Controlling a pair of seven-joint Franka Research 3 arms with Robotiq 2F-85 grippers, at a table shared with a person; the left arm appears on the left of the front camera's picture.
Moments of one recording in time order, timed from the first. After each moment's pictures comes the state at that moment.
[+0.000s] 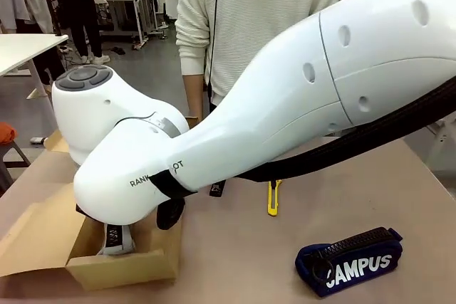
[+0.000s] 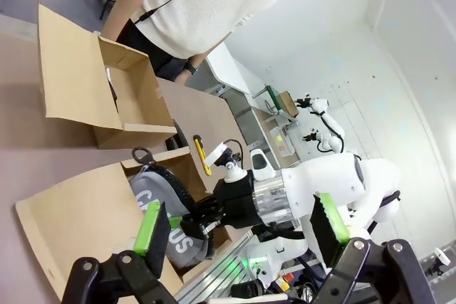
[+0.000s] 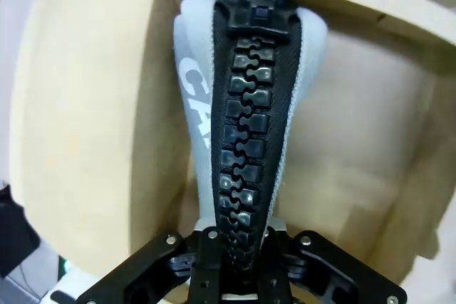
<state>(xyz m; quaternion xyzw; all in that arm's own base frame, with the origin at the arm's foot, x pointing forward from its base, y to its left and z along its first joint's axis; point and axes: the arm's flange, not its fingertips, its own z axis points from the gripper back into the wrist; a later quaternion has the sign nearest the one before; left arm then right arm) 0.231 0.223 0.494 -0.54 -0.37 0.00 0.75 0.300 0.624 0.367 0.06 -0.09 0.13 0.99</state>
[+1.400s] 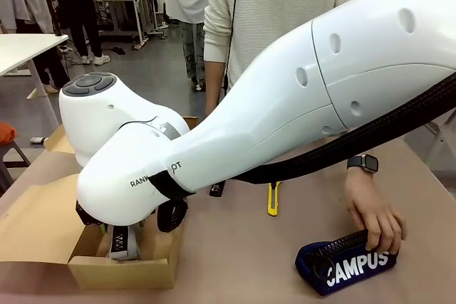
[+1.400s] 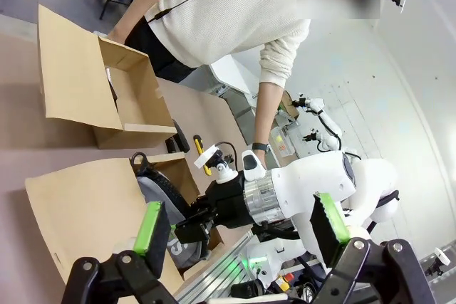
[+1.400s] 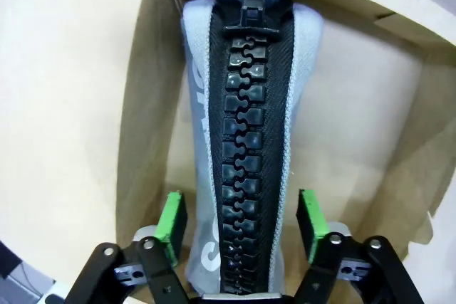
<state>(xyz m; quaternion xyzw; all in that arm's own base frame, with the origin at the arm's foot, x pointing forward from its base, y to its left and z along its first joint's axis) 0.231 0.223 0.494 -0.54 -0.37 0.00 0.75 0.305 0.621 0.354 0.05 -0.07 0.12 0.99</state>
